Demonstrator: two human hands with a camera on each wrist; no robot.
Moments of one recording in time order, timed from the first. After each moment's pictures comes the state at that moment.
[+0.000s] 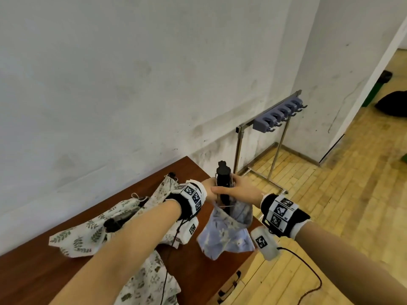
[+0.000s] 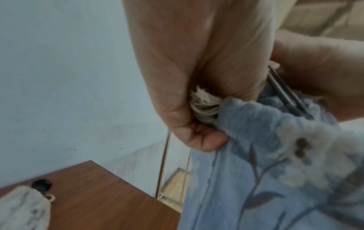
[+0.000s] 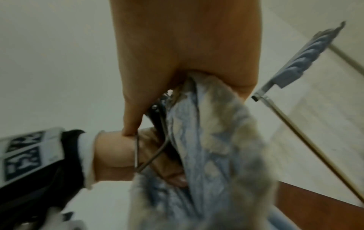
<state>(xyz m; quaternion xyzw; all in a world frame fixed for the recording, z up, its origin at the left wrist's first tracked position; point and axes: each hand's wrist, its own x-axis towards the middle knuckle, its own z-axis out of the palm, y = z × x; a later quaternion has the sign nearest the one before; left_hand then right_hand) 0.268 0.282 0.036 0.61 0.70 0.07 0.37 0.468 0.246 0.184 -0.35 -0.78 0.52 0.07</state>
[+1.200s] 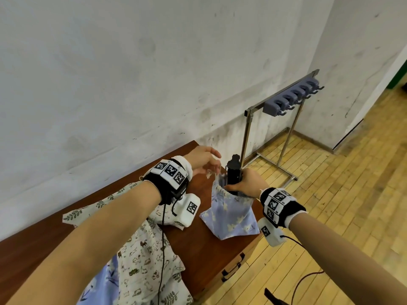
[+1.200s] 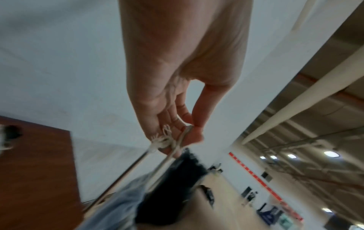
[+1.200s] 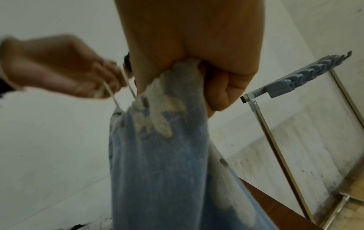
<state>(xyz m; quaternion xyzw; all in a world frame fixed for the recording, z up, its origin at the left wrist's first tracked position) 0.306 0.182 0.199 0.34 0.67 0.41 0.51 0.472 0.272 0.116 -0.40 -0.84 0.36 0.04</state>
